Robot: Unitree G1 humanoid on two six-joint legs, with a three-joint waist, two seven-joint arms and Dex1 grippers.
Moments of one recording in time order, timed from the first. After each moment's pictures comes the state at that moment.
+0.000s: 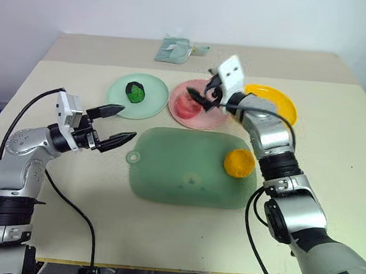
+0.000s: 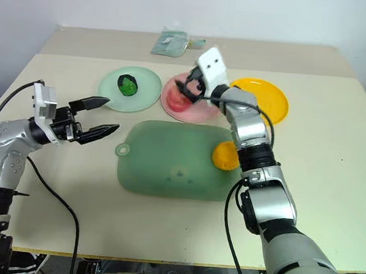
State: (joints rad) left arm -0.32 0.67 0.22 0.04 -0.58 0.20 -1.15; right arm -0.96 -0.27 0.05 0.45 0.14 0.25 0.57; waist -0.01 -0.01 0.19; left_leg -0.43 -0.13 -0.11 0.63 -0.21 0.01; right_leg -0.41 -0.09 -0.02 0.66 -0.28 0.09
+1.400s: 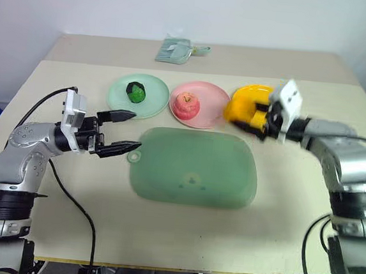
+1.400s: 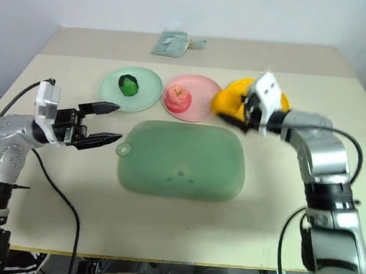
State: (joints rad) left arm -0.37 0.69 0.18 0.03 -0.63 0.28 -1.27; right arm -0.74 -0.68 -0.01 0.17 0.25 0.51 0.71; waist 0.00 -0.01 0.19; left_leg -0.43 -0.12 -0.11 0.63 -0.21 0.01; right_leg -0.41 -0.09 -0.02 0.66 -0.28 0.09
